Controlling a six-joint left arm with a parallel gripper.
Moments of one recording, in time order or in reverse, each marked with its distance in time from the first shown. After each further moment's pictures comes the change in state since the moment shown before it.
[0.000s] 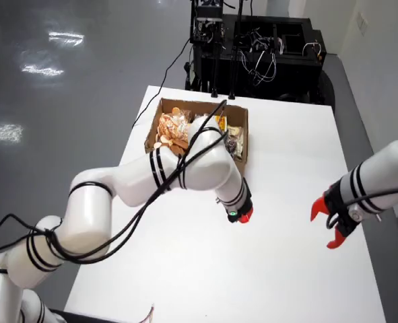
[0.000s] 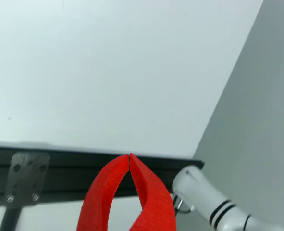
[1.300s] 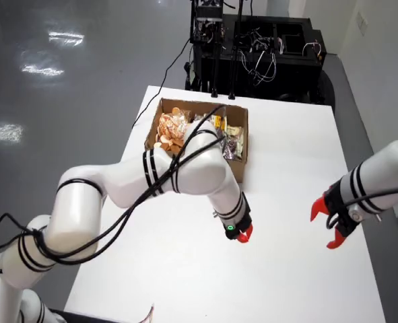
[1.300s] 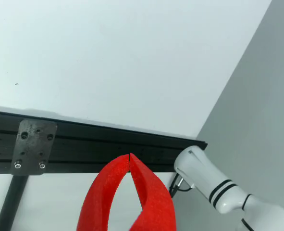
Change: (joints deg) arm -2.0 -4.6 7.1 -5.8 -0.7 -2.1
